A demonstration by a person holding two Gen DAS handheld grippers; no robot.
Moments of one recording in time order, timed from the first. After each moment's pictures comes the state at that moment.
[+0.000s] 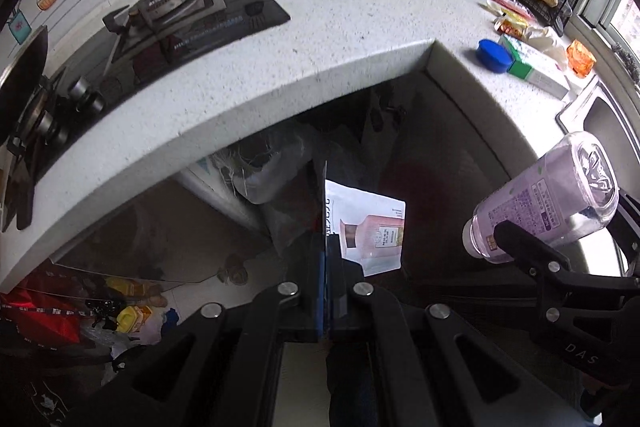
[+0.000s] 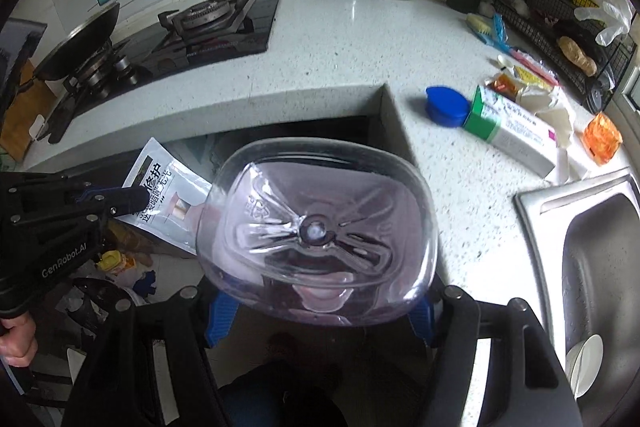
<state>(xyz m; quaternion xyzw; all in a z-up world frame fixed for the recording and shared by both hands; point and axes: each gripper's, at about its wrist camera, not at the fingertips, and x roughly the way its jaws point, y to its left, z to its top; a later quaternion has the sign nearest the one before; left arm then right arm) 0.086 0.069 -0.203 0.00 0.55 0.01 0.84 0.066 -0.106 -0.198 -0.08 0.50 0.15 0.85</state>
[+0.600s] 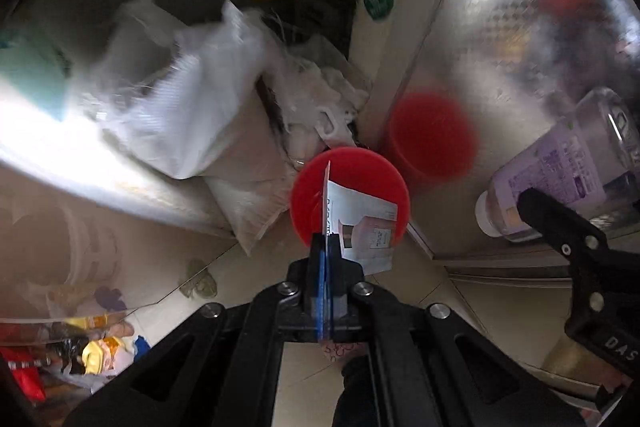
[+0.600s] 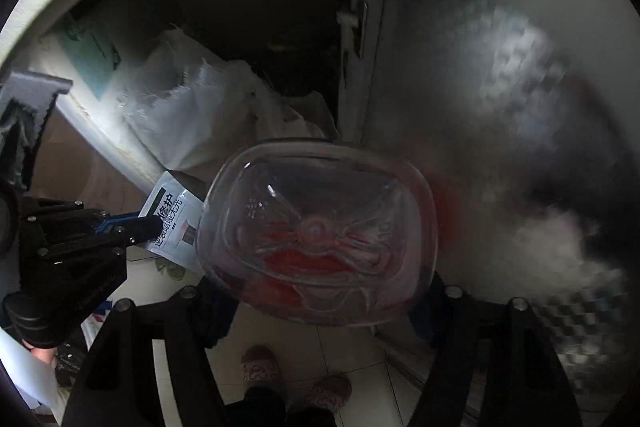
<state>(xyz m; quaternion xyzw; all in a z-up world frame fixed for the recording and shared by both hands) 0.147 0.074 -0.476 0.03 0.59 -0.07 0.80 0.122 -0.102 -0.430 -0.06 0.52 0.06 0.85</state>
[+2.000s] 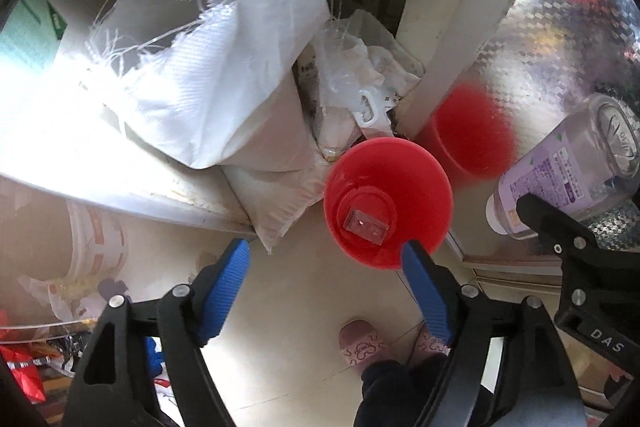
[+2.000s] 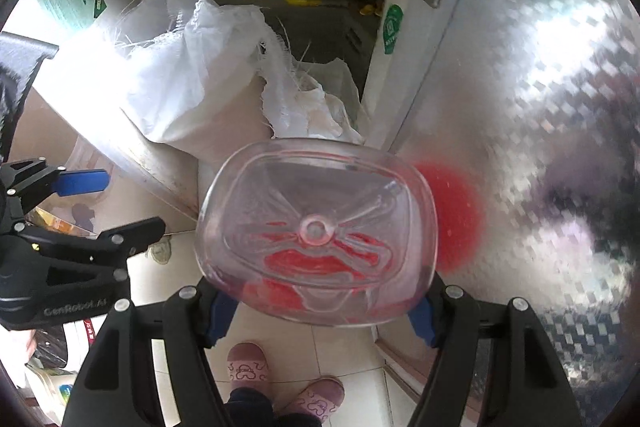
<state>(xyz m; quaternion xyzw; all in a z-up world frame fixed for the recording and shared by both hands) 0.170 0.112 -0.512 0.03 0.61 -0.03 0.79 0.143 -0.080 -0.484 -0.11 0.54 0.09 0.83</state>
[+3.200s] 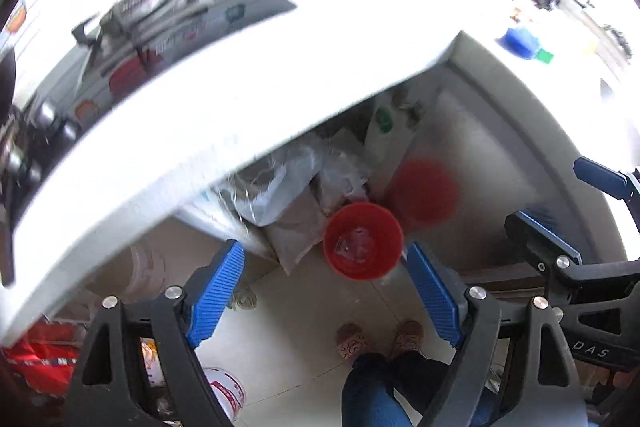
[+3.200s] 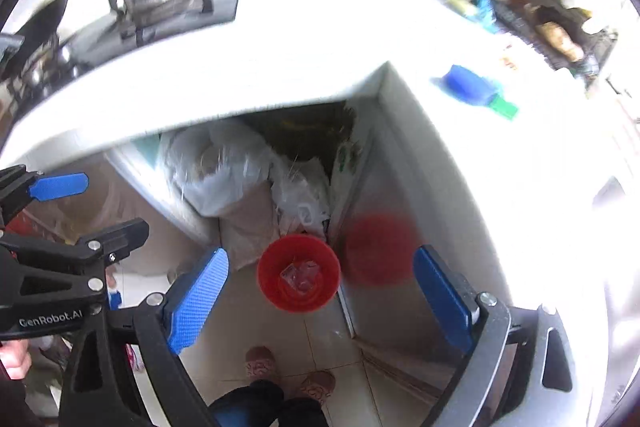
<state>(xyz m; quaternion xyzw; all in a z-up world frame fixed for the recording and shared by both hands) 0.119 0.110 -0.215 0.04 0.54 -0.05 0.84 0.086 -0.078 -0.210 -0.10 0.49 0.04 0.87</state>
